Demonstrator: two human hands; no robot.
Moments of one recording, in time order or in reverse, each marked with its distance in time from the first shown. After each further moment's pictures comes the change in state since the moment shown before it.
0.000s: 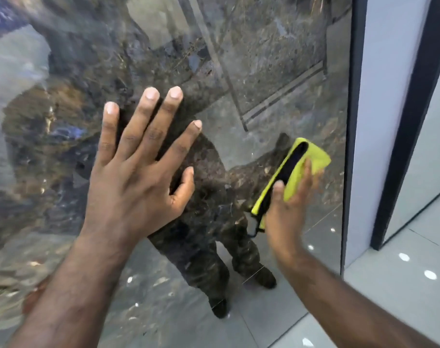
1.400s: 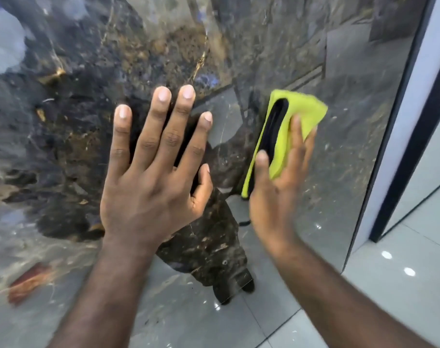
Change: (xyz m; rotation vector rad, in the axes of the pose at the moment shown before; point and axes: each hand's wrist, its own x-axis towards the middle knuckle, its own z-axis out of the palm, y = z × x) left_hand -0.108 -0.071 -0.029 0.063 0.118 -0.116; right_hand -0.122 -0.078 0.096 0.003 -0.032 -0.325
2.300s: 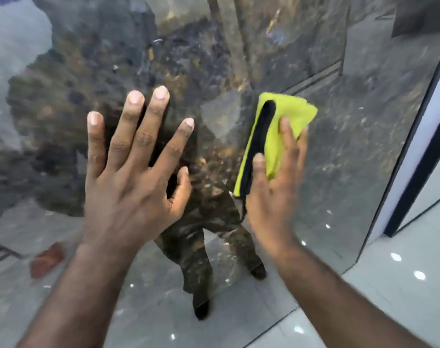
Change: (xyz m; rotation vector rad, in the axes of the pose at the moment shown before) left_hand -0.089 -0.078 -0.055 -0.032 -0.065 -0.037; right_hand -0.090 -0.023 0.034 -0.021 -0.050 -0.109
